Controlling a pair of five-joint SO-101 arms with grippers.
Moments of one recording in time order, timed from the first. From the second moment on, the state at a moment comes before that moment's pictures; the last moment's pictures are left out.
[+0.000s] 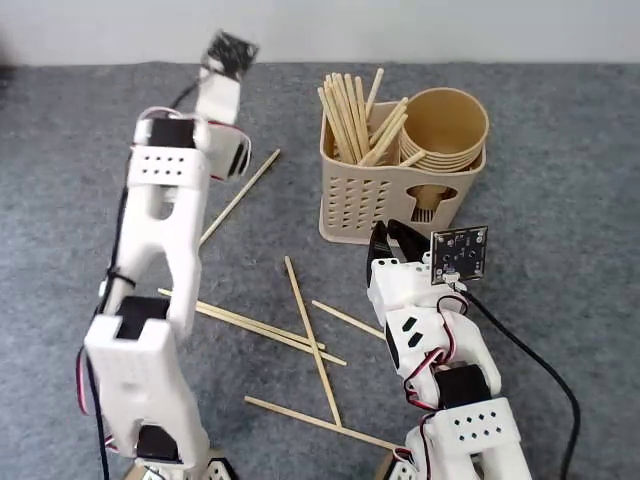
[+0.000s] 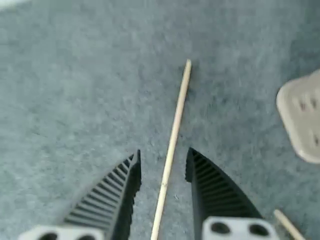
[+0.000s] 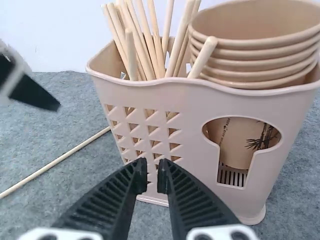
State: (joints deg) left arm 0.4 29.2 -23.3 70.1 -11.3; right arm -15.6 -72.0 81.0 17.9 -7.4
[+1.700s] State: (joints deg) left arm 0.6 64.2 -91.5 99.4 -9.5; right arm -15.6 -72.0 81.0 17.9 -7.4
